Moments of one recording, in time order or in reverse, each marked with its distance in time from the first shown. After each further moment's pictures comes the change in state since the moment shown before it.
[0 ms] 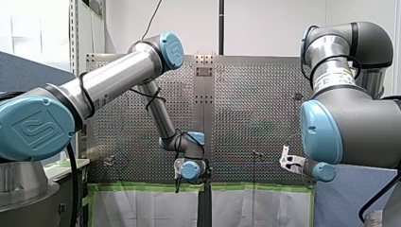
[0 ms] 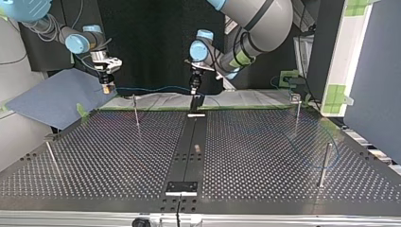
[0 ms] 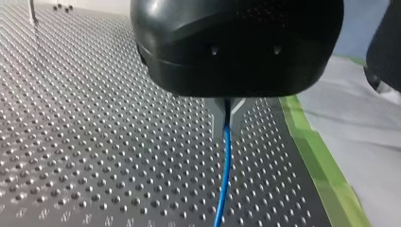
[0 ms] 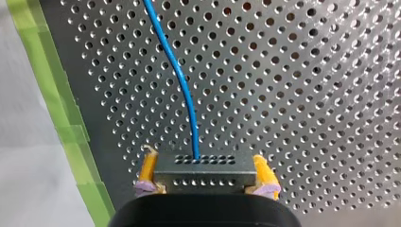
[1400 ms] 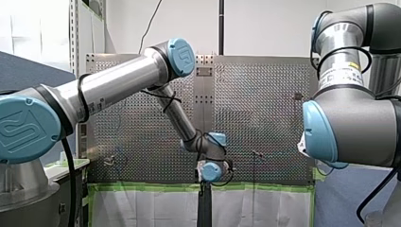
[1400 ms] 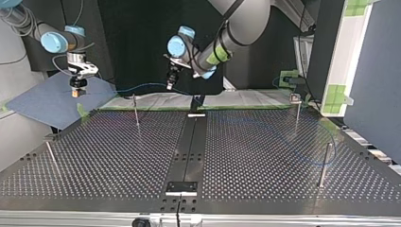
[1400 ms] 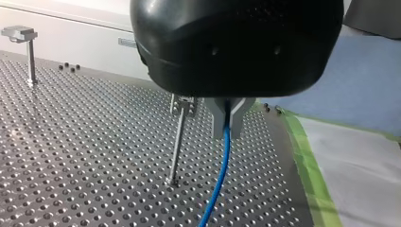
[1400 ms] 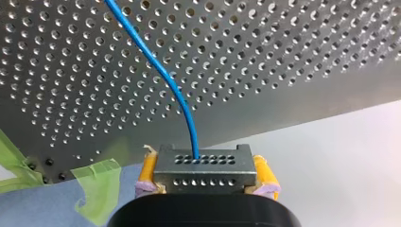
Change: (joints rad) left arm -0.135 -0.082 0.223 -0.123 0.013 -0.084; right arm -0.107 -0.105 0.000 0.001 0.119 0.107
